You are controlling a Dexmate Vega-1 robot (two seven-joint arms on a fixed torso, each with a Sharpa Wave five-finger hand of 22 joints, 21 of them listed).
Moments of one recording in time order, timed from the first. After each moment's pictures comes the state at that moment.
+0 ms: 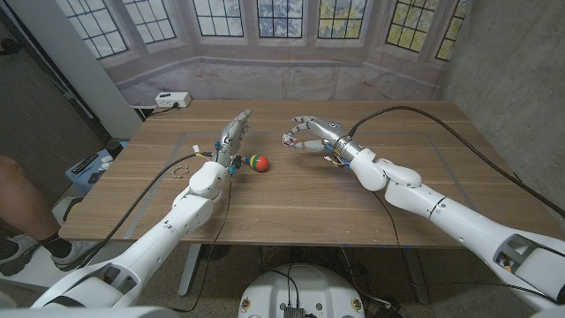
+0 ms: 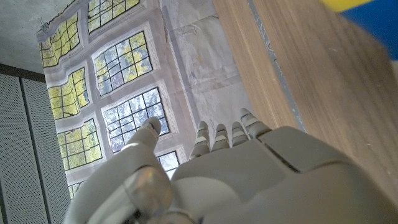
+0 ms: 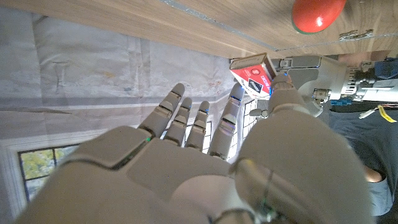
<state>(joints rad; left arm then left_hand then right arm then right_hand) 0.82 0.46 0.43 -1.30 -0.48 -0.35 0.10 0.37 0.18 0.58 -0.06 0.18 0.10 0.07 0.19 0.18 -0.03 0.11 0.22 0.19 -0.07 0.12 0.18 0.17 0.07 0.08 0.20 0.17 -0.65 -0.61 -0.76 -1.52 -0.61 0.19 -0.28 0.82 -0.01 0.28 -0.14 0.21 0.77 -0.14 0.28 0.21 0.30 -0.07 0.21 0.20 0.21 -0.04 0.23 0.21 0.37 -0.04 0.19 0.17</state>
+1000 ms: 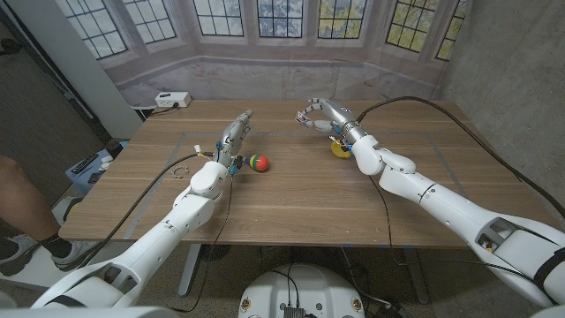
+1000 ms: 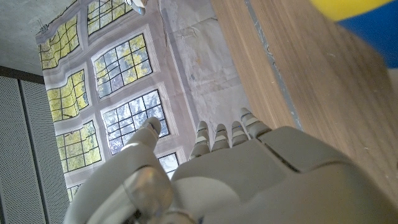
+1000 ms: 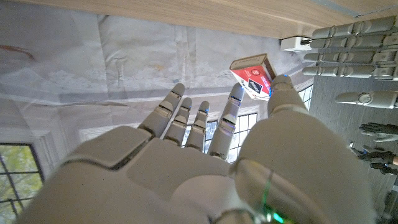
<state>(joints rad) 0.83 0.46 0.44 -1.31 -0.48 -0.35 0.10 0.37 0.18 0.58 -0.06 0.18 0.10 0.07 0.19 0.18 -0.03 0.11 0.22 0.19 -0.06 0.13 0.18 0.17 0.07 0.09 0.20 0.17 -0.57 -0.54 -0.75 -1.39 -0.50 0.07 -0.37 0.81 -0.01 0.27 -0.14 0.21 0.76 -0.14 0.28 0.21 0.30 -0.07 0.21 0.20 0.21 -0.04 0.23 0.21 0.37 -0.04 0.19 0.17</state>
